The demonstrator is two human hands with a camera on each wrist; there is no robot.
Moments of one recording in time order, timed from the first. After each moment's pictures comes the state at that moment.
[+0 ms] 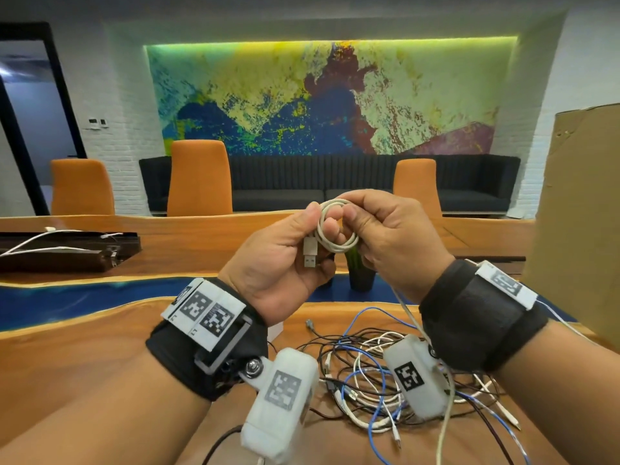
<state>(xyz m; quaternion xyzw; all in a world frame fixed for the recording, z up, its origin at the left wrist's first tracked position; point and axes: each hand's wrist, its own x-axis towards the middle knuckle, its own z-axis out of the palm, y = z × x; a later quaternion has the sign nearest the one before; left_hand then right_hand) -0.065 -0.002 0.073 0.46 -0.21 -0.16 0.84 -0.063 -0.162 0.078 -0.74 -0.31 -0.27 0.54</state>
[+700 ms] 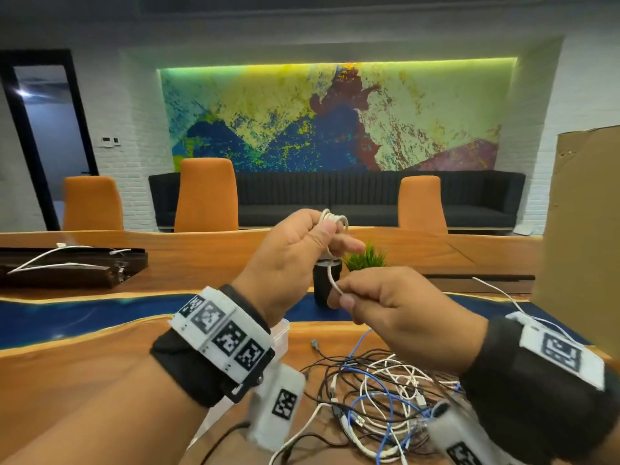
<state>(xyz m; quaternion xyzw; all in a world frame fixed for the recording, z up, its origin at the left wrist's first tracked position) -0.063 0.000 0.089 0.70 -0.34 0.13 0.61 -0.102 -0.168 0.069 -0.88 -0.34 -0.16 0.28</state>
